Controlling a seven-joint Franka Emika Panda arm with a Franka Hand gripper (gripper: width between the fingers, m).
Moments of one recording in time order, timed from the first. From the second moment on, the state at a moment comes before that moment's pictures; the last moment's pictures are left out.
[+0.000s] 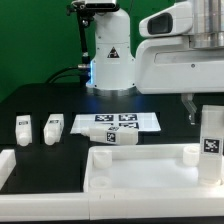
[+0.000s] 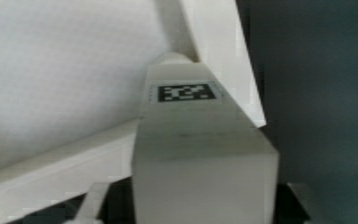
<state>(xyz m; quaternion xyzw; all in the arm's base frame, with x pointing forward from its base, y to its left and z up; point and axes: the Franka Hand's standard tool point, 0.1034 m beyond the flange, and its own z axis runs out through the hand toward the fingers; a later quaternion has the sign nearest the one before) 0.647 0.108 0.121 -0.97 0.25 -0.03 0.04</state>
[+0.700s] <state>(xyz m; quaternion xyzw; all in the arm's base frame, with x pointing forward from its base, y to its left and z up) 0.636 0.101 0.119 -0.77 0.63 -0.01 0.09</state>
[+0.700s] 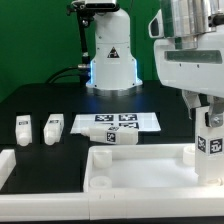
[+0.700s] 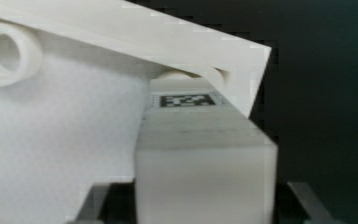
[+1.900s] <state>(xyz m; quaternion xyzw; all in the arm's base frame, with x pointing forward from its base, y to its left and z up) 0.637 0.110 0.116 -0.93 0.37 -0.01 0.07</state>
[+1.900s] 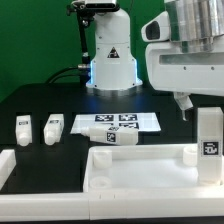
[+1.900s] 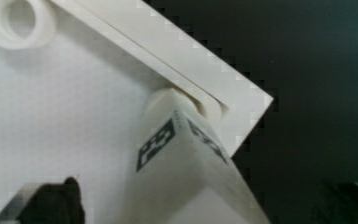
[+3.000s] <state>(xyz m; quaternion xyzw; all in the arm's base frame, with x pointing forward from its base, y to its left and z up) 0.636 0.118 0.111 -0.87 0.50 -0.01 0.05</state>
